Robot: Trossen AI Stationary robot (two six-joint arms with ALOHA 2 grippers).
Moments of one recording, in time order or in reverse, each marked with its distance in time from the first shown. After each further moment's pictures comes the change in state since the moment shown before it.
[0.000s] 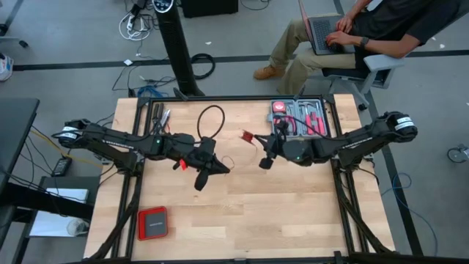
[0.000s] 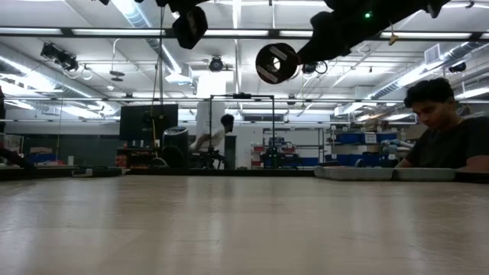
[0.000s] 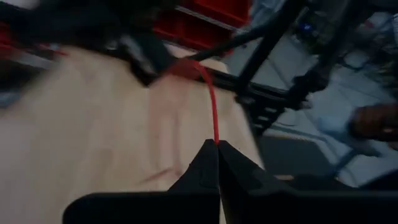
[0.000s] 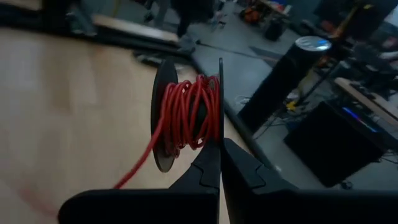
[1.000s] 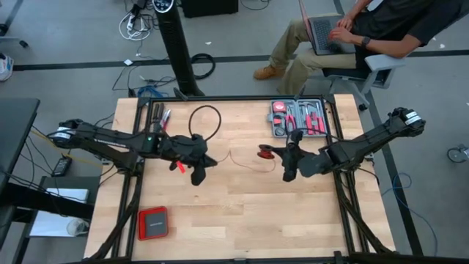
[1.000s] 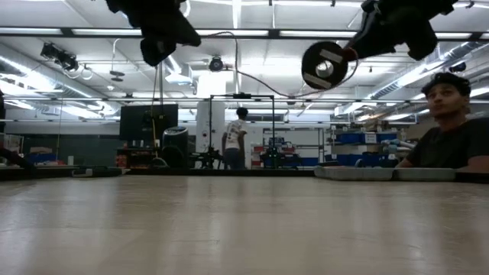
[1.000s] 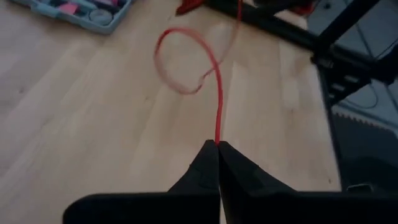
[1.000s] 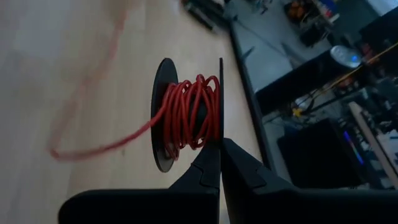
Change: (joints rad) left arm -0.002 -0.098 0.000 -0.392 -0.190 -0.069; right arm 0.210 -0.193 0.000 -0.522 0.086 -0.025
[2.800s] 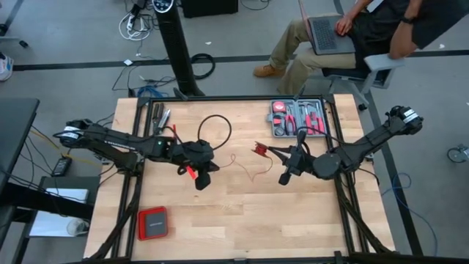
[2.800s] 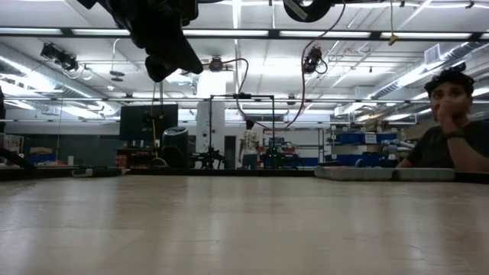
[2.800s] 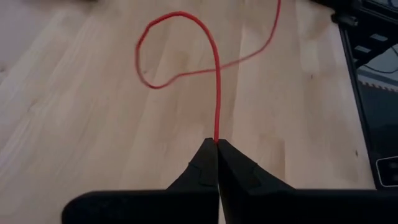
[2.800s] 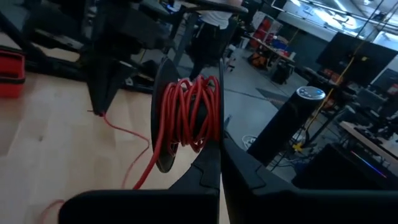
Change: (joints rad) left arm -0.013 0.120 -0.002 0.029 0.013 0.058; right arm 0.089 -0.003 0.000 0.485 0.144 -0.044
